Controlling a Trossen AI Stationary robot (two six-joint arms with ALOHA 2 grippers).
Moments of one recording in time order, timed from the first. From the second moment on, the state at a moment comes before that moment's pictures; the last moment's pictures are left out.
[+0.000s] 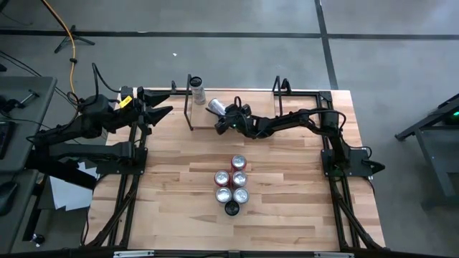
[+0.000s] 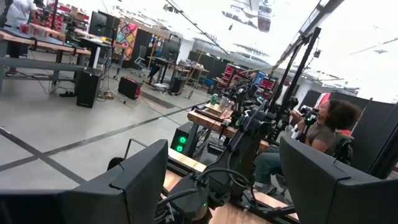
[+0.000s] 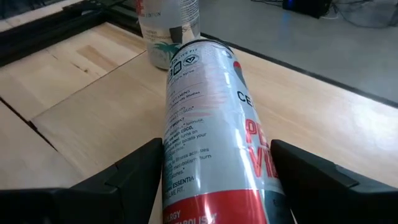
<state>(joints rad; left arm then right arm) 0.18 0.55 0.82 -0.14 -0.19 -0.31 -0.22 2.09 1.26 0.27 0.55 0.39</state>
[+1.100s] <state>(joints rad) 0.18 0.60 0.82 -0.23 -0.19 -0.31 -0.19 1.74 1.26 -0.13 0.21 0.22</state>
